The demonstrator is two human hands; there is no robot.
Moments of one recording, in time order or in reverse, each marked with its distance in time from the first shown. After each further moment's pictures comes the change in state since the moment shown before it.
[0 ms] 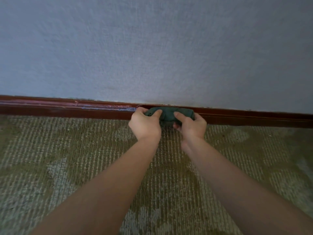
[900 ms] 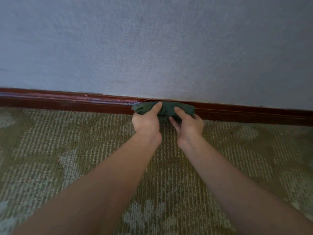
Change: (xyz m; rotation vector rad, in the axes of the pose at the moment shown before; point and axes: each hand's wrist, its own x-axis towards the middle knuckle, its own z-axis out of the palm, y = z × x) left_hand -0.007 0.010 -0.015 -0.623 -0.069 -0.497; right_hand -0.011 0.010 0.010 0.281 -0.085 0.177
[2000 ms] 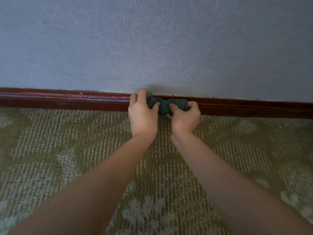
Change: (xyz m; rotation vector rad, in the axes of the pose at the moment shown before) left_hand 0.011 -0.005 -0.015 0.892 -0.010 0.974; right_hand 0.004 0.012 0.005 -0.441 0.137 -0.391
